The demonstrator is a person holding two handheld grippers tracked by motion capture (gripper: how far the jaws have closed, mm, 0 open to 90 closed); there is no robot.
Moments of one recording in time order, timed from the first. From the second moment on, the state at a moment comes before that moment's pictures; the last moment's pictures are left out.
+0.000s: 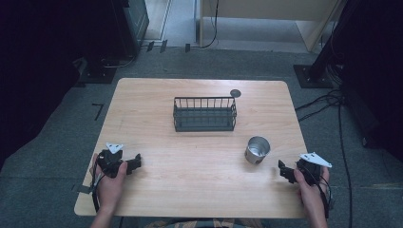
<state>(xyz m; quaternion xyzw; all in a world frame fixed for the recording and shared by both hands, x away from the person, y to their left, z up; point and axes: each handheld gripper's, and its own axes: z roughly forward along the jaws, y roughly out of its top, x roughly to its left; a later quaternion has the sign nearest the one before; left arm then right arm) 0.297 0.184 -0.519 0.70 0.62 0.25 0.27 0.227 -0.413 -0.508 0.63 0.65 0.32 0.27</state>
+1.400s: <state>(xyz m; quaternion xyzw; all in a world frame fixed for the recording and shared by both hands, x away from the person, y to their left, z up) 0.297 0.184 -0.519 0.70 0.62 0.25 0.27 0.247 -0.341 -0.476 0.55 0.72 0.37 0.23</state>
